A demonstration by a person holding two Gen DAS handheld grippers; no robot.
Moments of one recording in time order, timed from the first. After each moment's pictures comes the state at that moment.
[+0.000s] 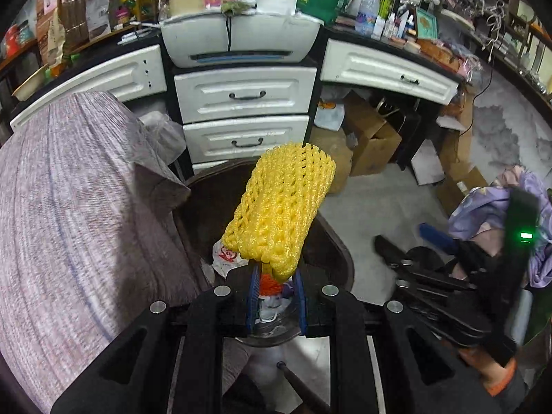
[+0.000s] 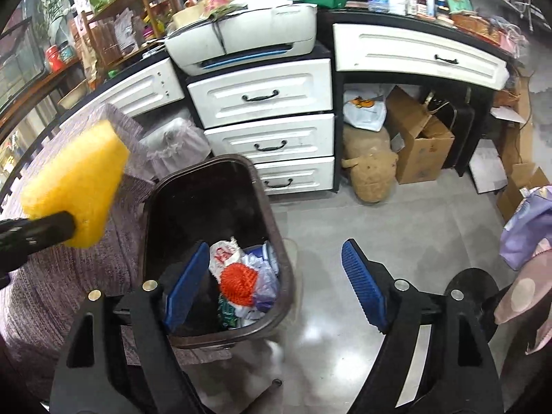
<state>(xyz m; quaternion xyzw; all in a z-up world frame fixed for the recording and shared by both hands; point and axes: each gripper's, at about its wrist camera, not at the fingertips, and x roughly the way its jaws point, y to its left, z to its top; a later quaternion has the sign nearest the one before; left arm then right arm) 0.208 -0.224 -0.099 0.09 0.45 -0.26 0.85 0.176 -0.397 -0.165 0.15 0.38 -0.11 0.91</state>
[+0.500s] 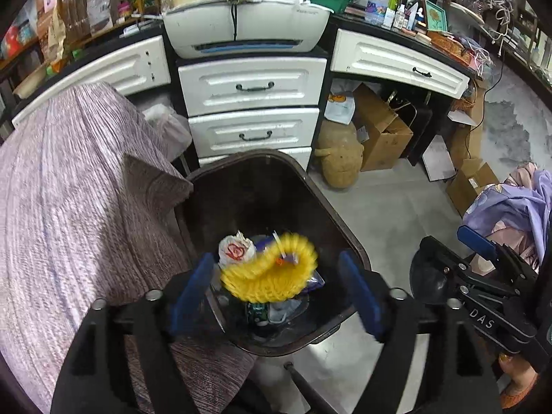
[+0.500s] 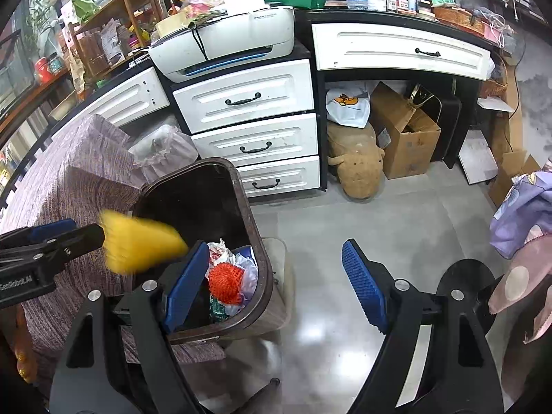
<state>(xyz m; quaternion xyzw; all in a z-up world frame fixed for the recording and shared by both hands) 0.215 -0.226 -0.113 0.10 0.44 -0.25 0.85 0.161 -0.410 -0.161 0.16 0.38 -0.13 0.90</state>
